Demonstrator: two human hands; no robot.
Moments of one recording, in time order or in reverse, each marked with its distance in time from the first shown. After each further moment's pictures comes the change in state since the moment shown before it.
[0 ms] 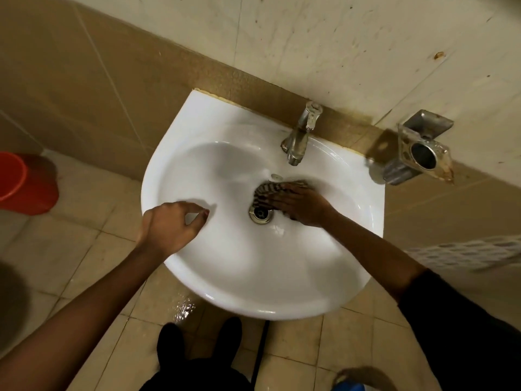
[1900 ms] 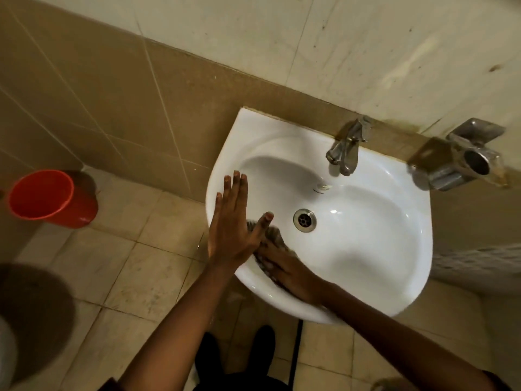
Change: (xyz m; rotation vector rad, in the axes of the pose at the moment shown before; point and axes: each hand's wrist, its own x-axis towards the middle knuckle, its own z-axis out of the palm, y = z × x) left_hand 0.001 0.000 -0.014 -0.260 0.125 0.210; right_hand 0.022 -0.191 -0.081 1.222 0.275 0.214
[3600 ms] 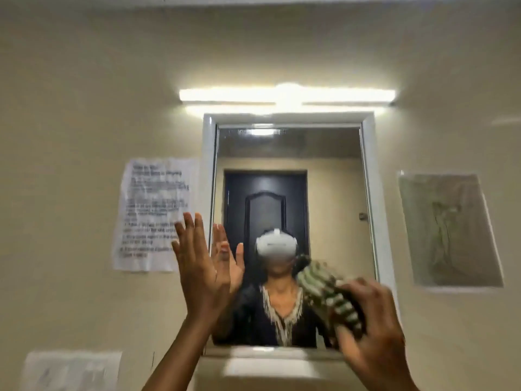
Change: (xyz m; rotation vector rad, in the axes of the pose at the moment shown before) left_hand 0.221 0.373 -0.352 -0.280 1.152 0.758; right_hand -0.188 -0.227 -0.428 -0.441 1.965 -0.806
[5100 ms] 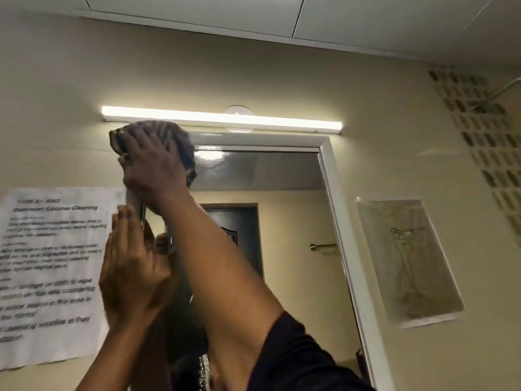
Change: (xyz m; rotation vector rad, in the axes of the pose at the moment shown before) left_hand 0.101 -0.029 0.080 0.114 0.078 0.135; right_hand 0.303 -0.064 0.265 -0.291 -0.341 -0.319
